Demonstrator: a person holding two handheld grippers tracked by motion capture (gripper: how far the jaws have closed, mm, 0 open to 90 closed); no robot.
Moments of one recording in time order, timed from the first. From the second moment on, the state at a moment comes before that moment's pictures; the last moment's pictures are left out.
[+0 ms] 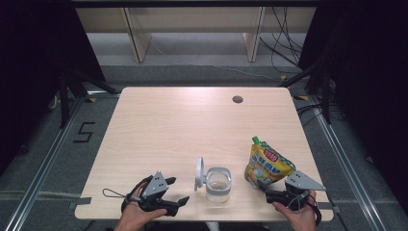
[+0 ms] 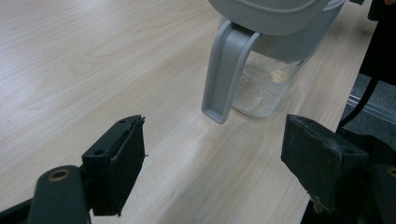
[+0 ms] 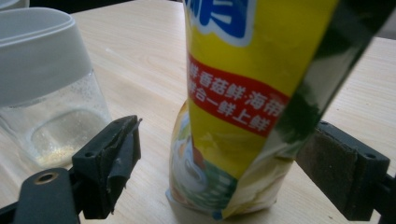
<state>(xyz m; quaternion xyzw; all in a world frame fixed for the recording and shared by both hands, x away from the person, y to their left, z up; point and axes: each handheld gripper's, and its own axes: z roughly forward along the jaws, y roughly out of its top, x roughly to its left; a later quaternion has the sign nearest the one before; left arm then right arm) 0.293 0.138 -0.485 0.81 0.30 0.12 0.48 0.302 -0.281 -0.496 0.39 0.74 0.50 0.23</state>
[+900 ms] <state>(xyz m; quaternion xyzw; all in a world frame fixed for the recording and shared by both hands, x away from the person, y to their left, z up) 0.292 0.132 -0.488 0.83 0.29 0.11 0.47 0.325 -0.281 -0.506 0.39 0.71 0.53 0.25</state>
